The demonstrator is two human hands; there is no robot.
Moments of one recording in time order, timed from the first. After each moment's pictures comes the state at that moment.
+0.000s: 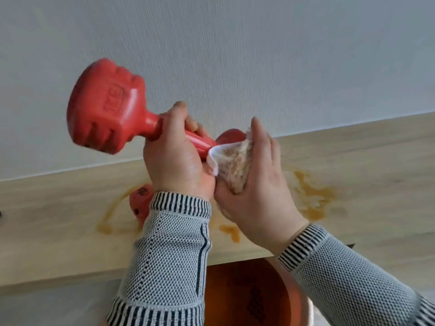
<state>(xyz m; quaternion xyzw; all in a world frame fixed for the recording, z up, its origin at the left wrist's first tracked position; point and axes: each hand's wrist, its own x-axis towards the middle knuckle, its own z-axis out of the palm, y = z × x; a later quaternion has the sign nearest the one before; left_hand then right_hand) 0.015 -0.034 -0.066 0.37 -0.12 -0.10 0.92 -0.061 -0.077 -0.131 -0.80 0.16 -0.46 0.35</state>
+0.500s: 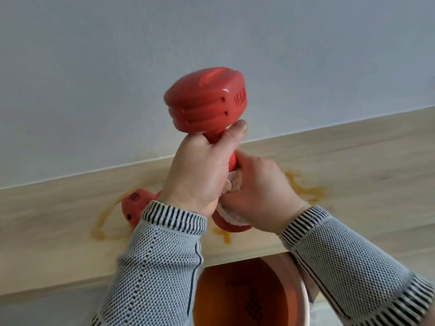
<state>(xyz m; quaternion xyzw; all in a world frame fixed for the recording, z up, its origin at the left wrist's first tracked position) -0.001 -0.031 -0.076 0.58 -0.36 -0.22 0.70 -0.076 -0.099 -0.112 -0.87 0.16 -0.32 0.33</state>
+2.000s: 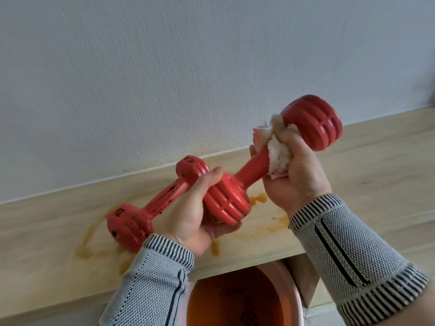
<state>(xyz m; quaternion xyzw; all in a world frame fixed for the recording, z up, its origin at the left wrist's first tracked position) -0.004 -0.023 -0.109 0.56 -0.19 -0.48 0.65 -0.090 -0.163 -0.109 -0.26 0.05 -0.41 0.87</state>
